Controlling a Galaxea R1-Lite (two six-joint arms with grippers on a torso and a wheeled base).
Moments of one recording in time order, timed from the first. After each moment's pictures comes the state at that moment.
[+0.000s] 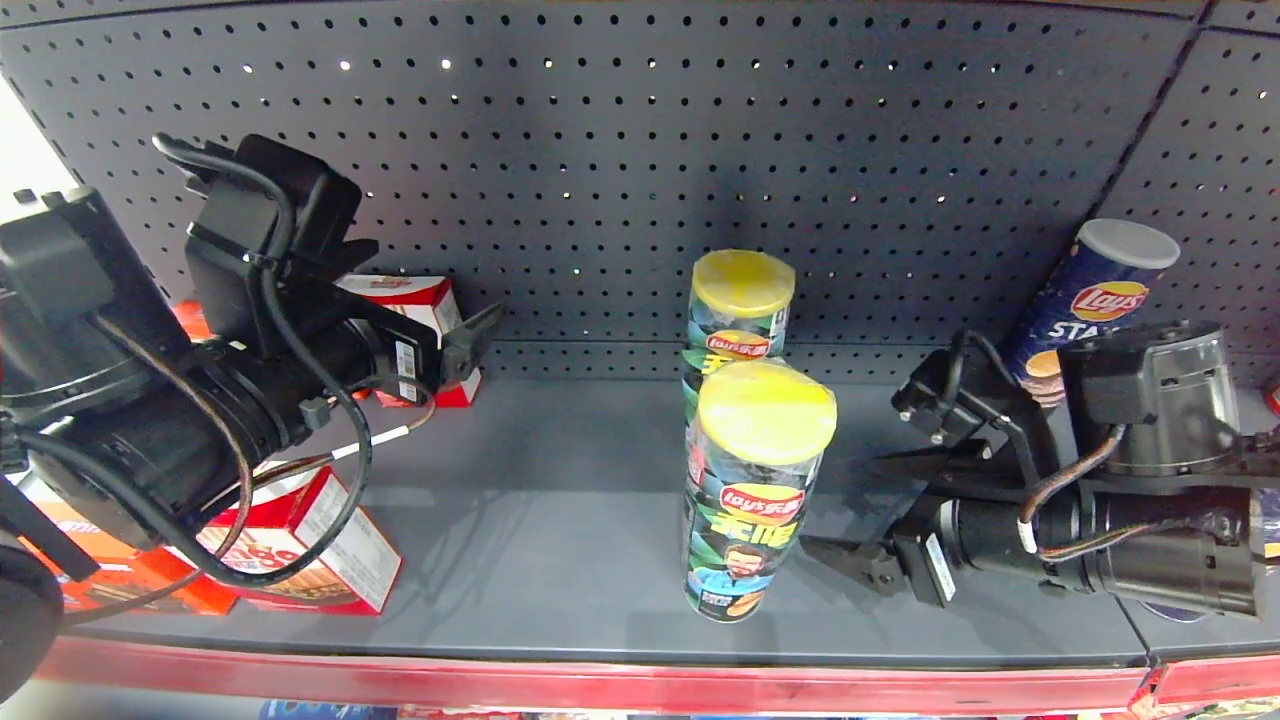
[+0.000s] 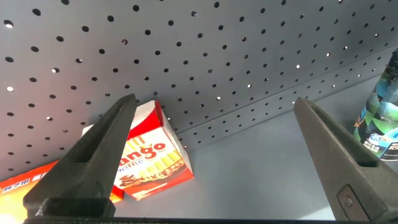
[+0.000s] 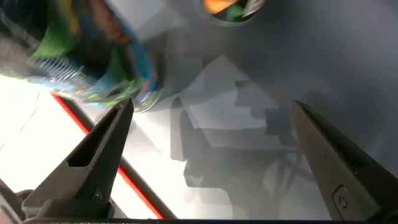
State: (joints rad) left arm -0.41 1.50 -0.74 -0.85 0.13 0.31; right arm 0.62 1.50 -0.80 -0.25 0.05 -0.19
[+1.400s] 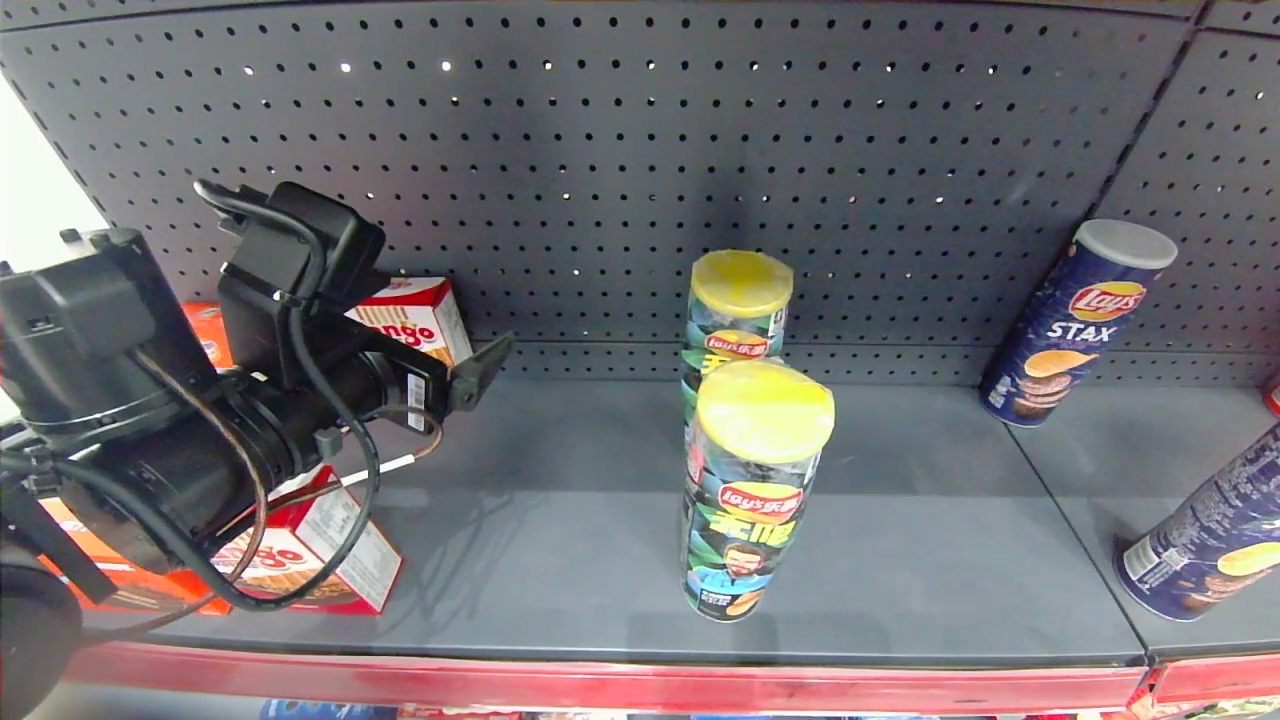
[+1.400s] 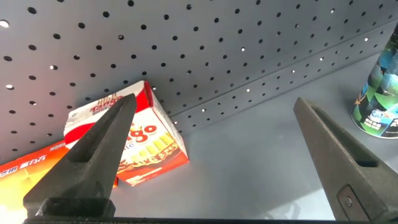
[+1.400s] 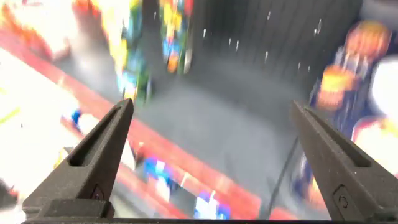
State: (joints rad) left arm -0.41 1.51 -0.70 -0.85 0.14 0.31; right arm 0.57 0.35 -0.35 -0.03 -0.01 -0.16
